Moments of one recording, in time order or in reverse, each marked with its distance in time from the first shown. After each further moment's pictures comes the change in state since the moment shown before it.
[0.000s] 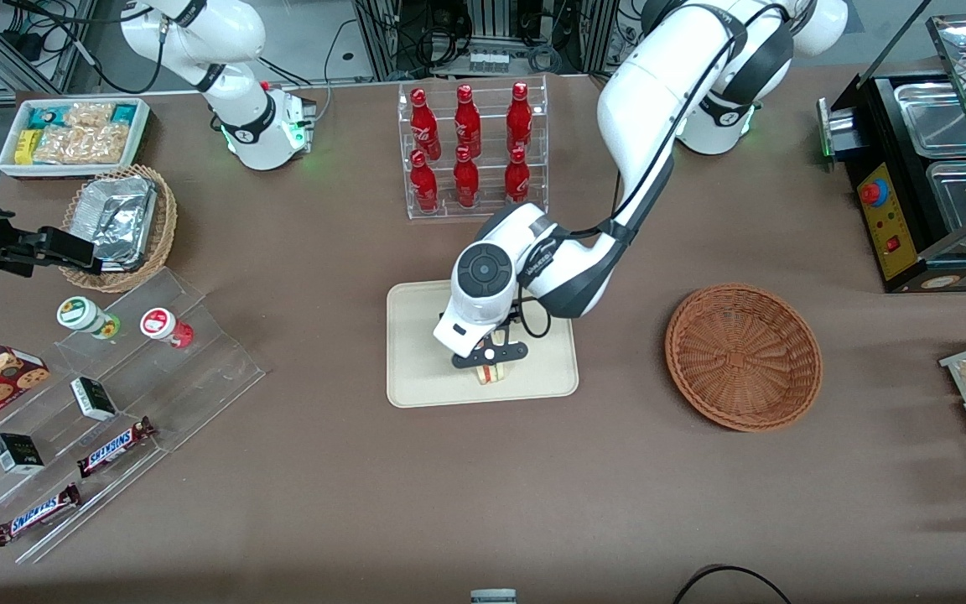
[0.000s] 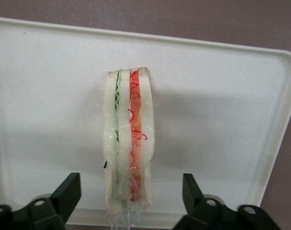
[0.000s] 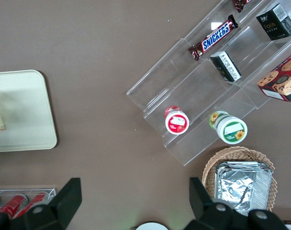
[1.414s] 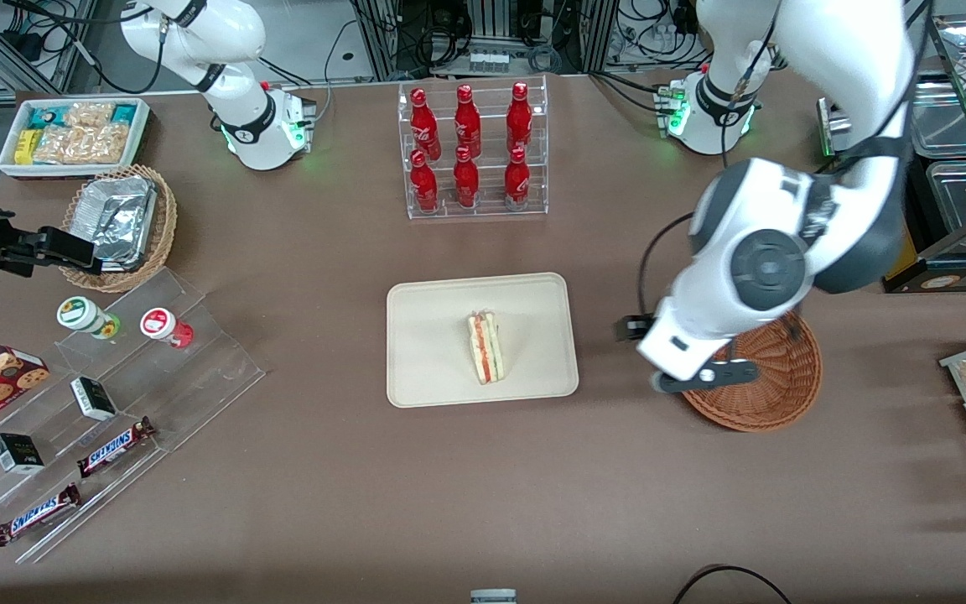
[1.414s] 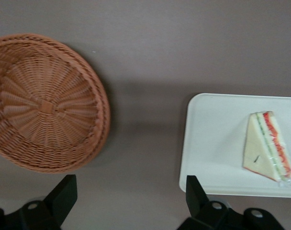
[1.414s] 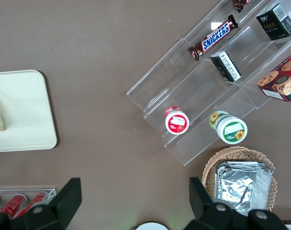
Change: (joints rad) arm 0.408 -0.427 0.024 -0.224 0.006 -0.310 0.449
